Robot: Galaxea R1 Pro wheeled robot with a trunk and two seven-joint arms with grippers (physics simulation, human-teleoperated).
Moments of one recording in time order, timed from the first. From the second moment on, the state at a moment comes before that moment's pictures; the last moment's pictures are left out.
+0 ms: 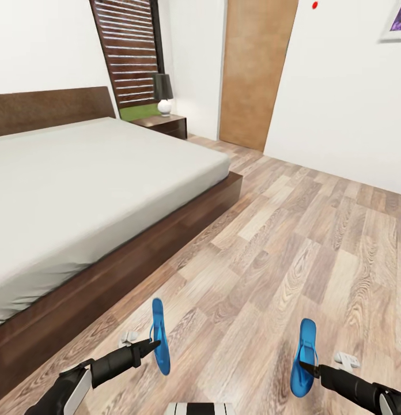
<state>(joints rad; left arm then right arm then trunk) -0.41 0.13 0.06 -0.62 0.30 0.21 -1.03 -0.28 -0.26 -0.45 -0.78 0.00 0.43 0.80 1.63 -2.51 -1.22</state>
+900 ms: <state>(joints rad) -0.41 0.13 0.06 -0.62 0.30 0.21 -1.03 -0.28 -0.26 -0.45 -0.78 0.00 0.43 0.79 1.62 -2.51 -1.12</state>
